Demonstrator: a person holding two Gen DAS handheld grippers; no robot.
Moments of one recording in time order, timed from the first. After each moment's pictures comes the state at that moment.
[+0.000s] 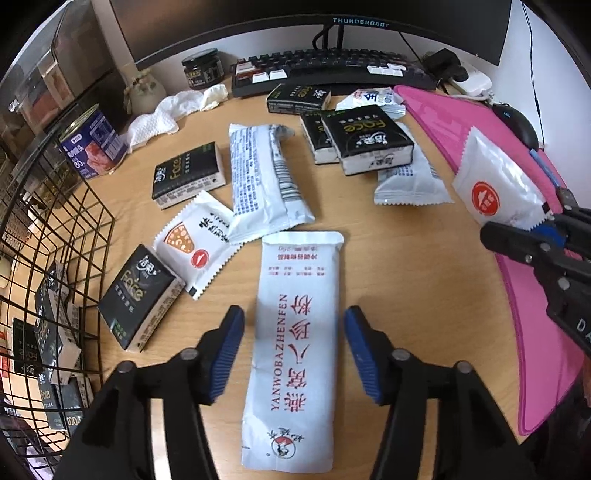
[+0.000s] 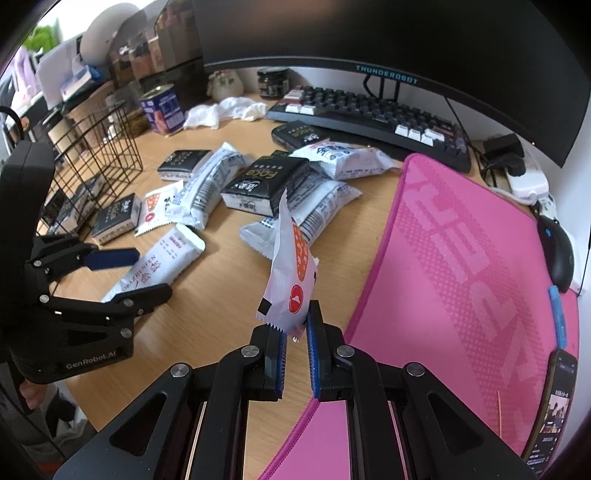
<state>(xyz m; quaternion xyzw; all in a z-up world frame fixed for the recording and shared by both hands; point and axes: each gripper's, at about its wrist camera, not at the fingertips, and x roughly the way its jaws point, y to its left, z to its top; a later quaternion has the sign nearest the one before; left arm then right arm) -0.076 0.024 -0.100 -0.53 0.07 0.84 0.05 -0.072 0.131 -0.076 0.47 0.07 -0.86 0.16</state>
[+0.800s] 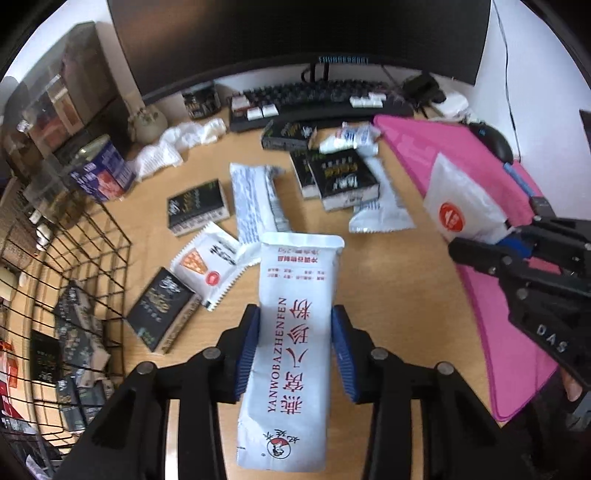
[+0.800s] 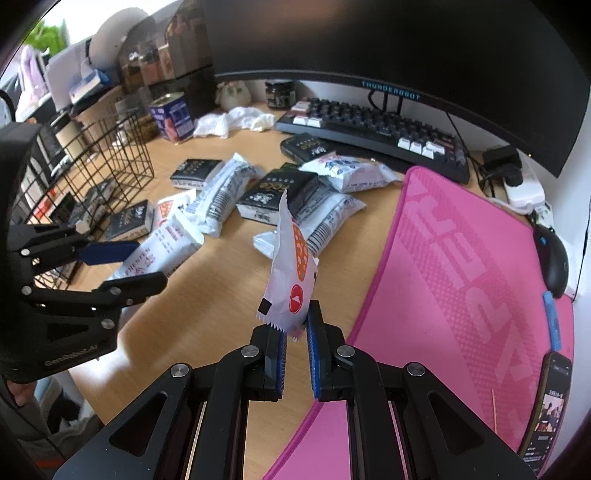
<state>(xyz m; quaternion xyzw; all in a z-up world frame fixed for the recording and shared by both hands) -0.055 0.022 -0.047 -0.49 0.08 0.86 0.07 -0.060 0.126 -0.054 0.46 0.07 -0.87 0.17</state>
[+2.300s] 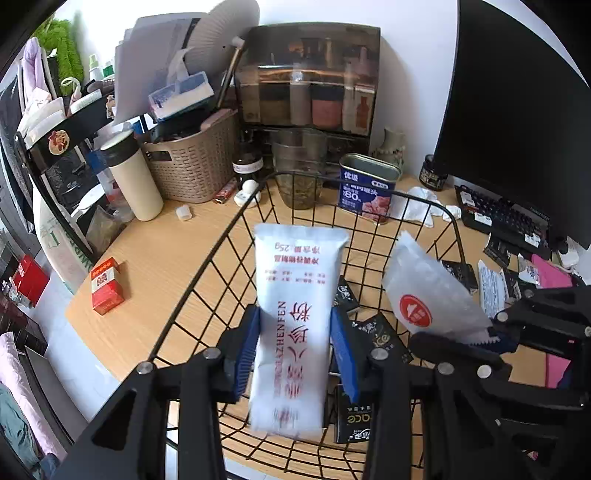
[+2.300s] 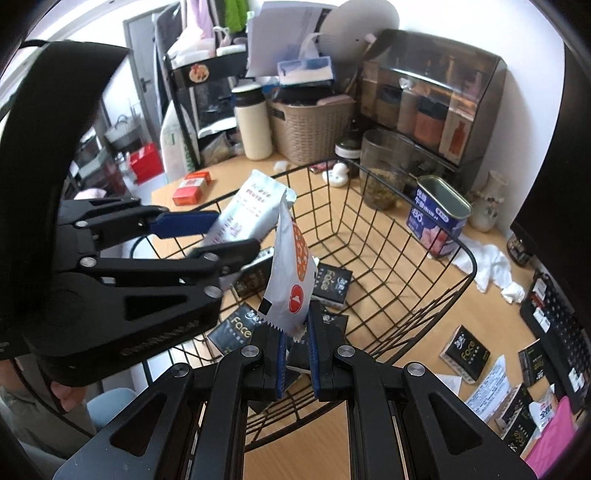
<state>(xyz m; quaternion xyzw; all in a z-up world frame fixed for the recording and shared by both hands) -0.013 -0.236 0.016 -0.42 -0.06 0.89 -0.15 -0.053 -0.181 0.014 0.38 0.19 -0.79 0.43</state>
